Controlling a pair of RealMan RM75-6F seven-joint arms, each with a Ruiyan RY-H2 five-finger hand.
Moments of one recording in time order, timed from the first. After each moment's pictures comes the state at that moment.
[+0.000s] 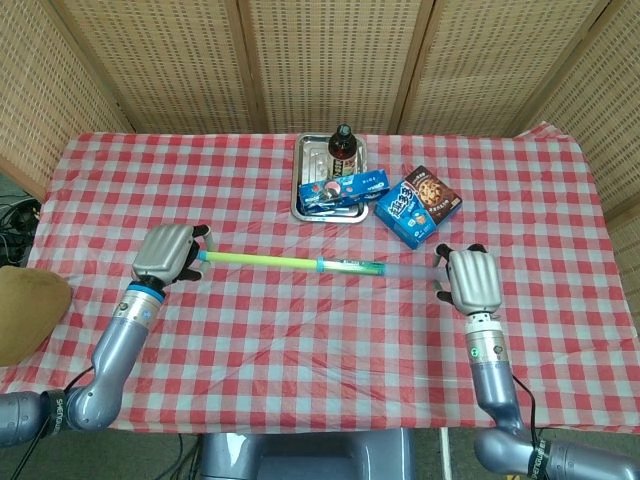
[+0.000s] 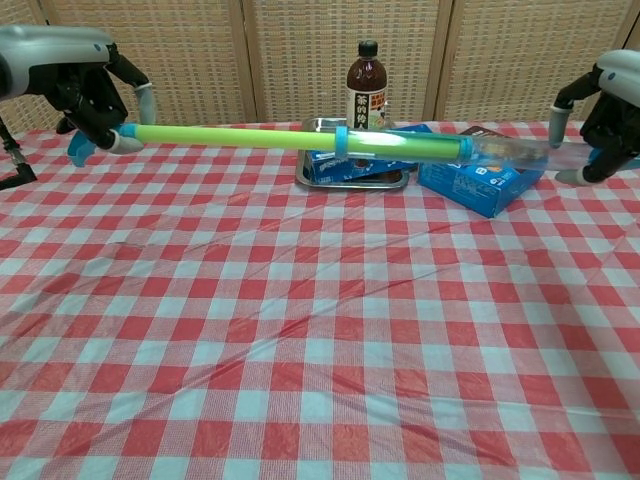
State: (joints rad) left arm -0.84 -1.26 -0.25 -1.89 0.64 1.12 0.50; right arm 0.53 -1.46 0.28 -1.75 -1.02 1.33 -0.56
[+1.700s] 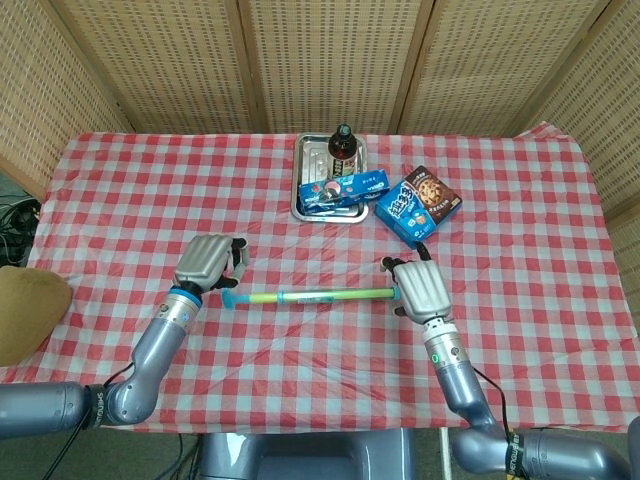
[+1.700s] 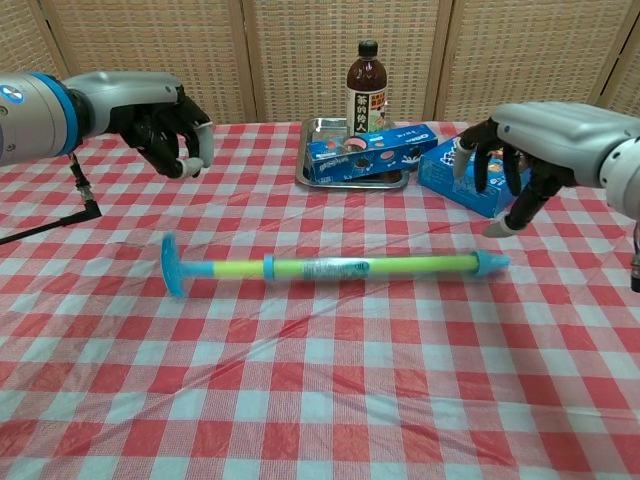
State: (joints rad) left arm -0.93 -1.39 -0.24 -1.81 0.56 1.07 0.50; right arm 0.63 -1.53 0.23 -1.75 -1.00 1.23 -0.66
